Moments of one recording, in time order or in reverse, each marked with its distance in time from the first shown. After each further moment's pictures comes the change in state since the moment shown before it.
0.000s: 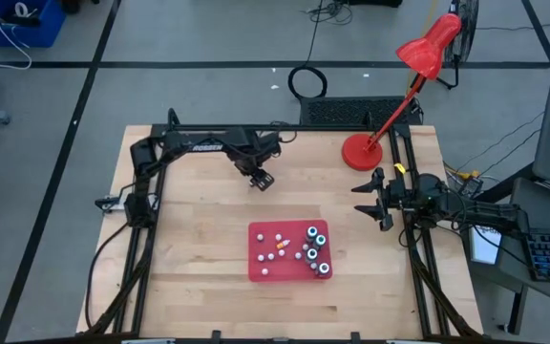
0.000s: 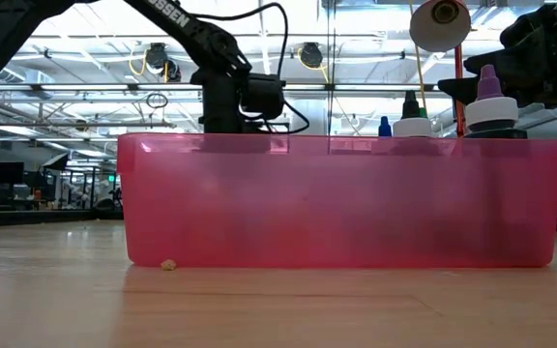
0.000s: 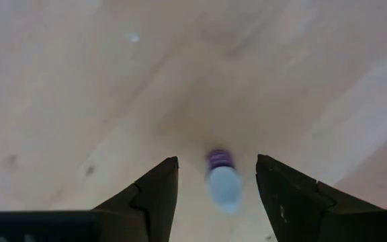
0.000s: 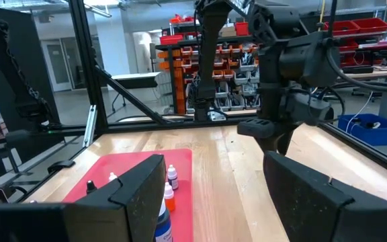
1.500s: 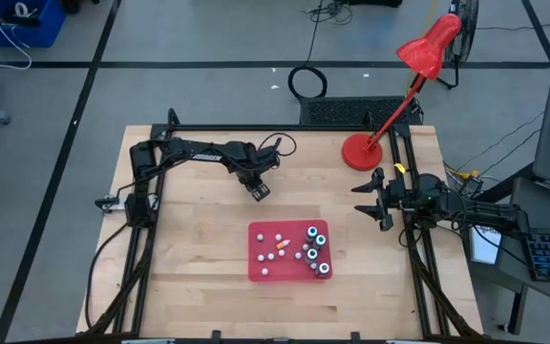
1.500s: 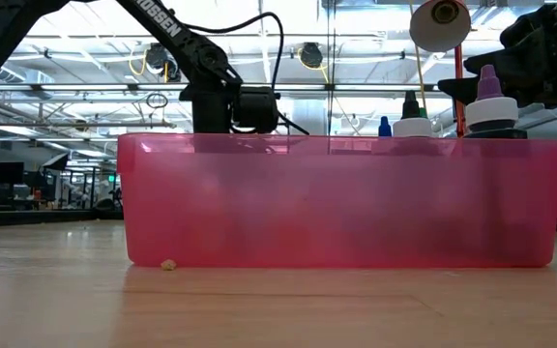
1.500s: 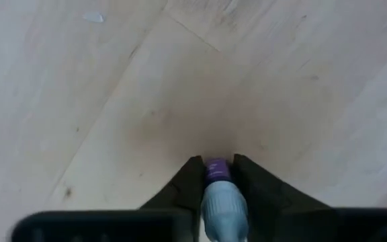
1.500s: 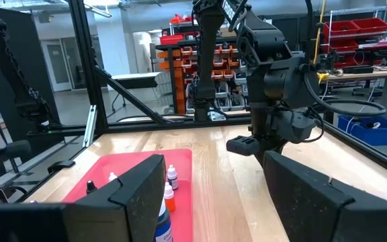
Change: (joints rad) left arm -0.043 -0.014 -0.171 0.193 -0.063 0.092; right arm 0.000 0.000 0.000 0.000 0.000 0.000
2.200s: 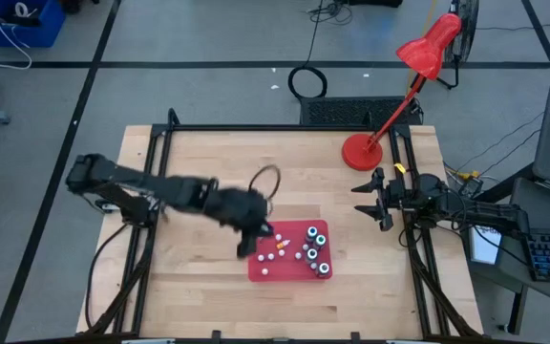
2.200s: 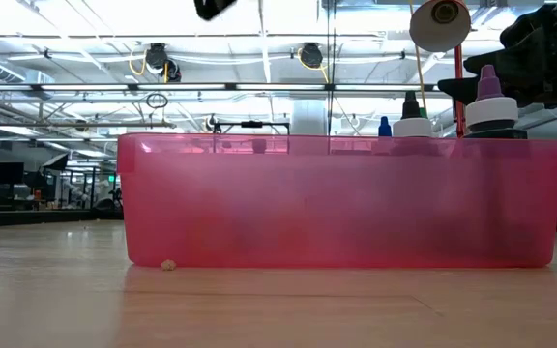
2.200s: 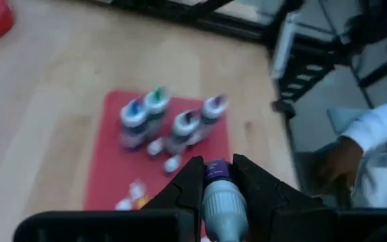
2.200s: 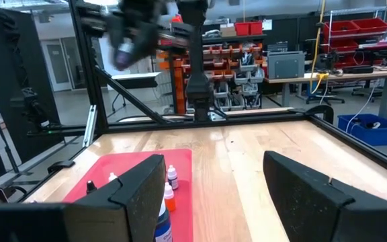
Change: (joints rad) left arm -0.552 -0.486 0.003 0.315 0.082 -0.091; right arm 0.000 0.000 0.000 0.002 0.000 0.000
